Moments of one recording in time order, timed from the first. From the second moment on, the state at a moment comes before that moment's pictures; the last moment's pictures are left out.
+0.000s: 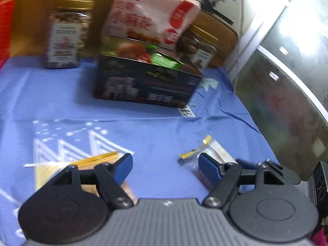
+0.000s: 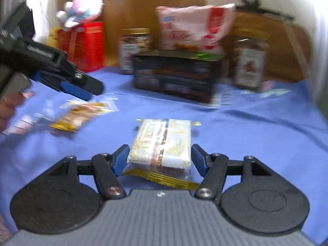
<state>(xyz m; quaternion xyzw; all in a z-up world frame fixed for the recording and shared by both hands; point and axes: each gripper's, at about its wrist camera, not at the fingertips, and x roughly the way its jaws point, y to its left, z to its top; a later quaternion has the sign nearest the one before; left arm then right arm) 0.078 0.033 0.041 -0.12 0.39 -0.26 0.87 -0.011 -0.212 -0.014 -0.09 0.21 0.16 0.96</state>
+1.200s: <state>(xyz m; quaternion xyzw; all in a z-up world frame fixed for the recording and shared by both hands) 0.120 -0.011 0.102 -0.06 0.30 -0.28 0.91 0.047 -0.170 0.033 -0.13 0.10 0.21 0.96</state>
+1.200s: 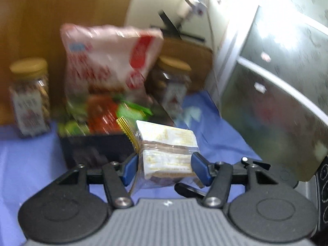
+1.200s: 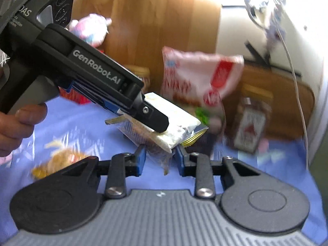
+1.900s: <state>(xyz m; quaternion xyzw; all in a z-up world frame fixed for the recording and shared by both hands) 0.203 0.044 0.089 -0.11 0.31 -0.17 0.93 0.120 -0.152 0.032 -0.09 0.10 0.21 0.97</state>
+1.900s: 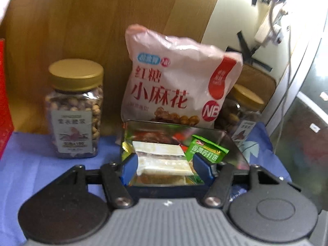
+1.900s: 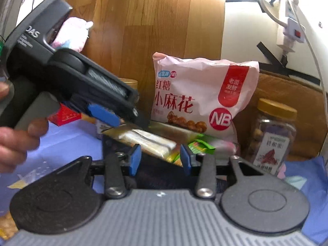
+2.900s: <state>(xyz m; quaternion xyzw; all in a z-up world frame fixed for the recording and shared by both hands) 0.065 0.073 0.041 -0.02 0.34 -0.05 0.94 0.035 -0.155 -0.024 0.05 0.22 0.23 0.95</state>
